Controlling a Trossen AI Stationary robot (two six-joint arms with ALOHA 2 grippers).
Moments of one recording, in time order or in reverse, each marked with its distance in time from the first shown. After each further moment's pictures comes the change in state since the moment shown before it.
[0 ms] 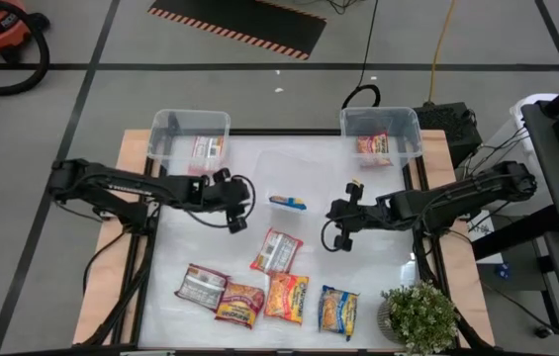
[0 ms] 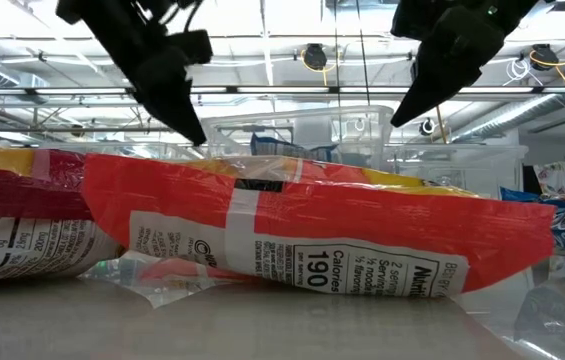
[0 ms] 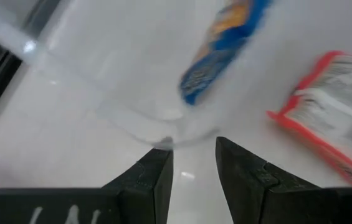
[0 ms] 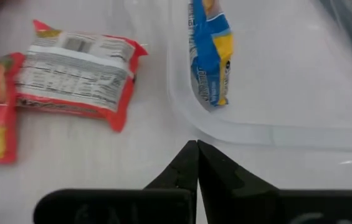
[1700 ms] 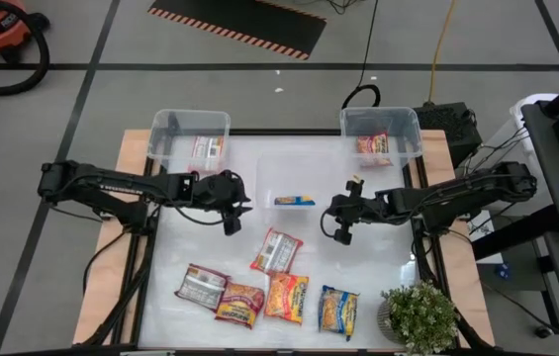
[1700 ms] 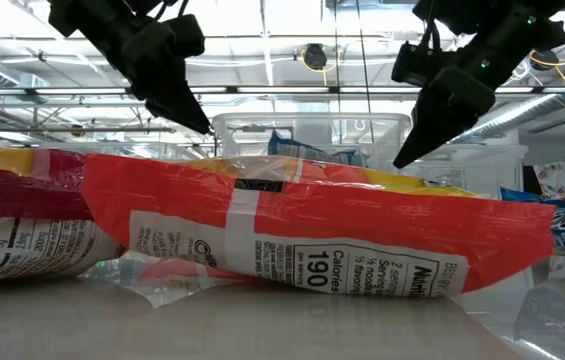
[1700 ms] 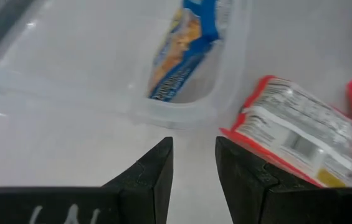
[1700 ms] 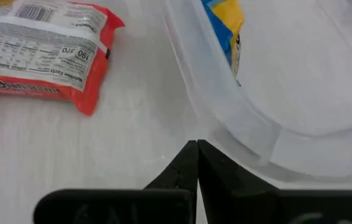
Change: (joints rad) left arm 0.036 -0.089 -0.095 0.162 0.198 0.053; right arm -0.108 0.001 -0.176 0.192 -0.085 -0.050
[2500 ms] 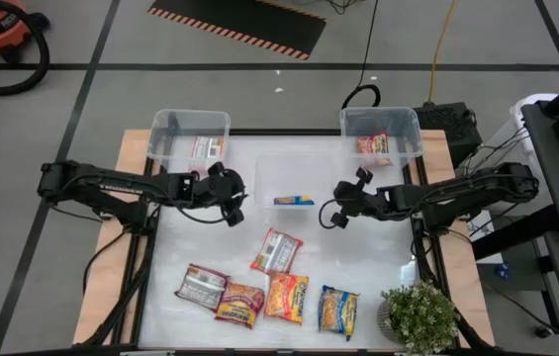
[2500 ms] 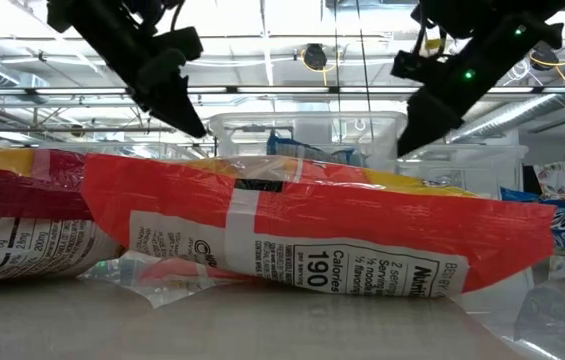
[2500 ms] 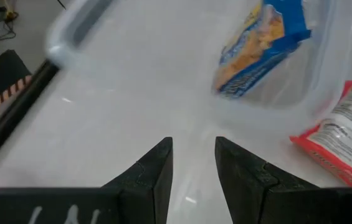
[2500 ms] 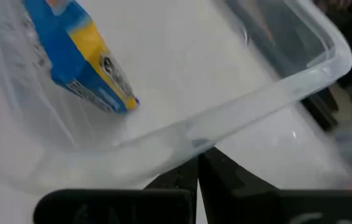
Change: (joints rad) left arm -0.001 0.011 0.001 -0.034 -0.238 -0.030; right arm -0.037 -0.018 -0.007 0.013 0.312 -0.016
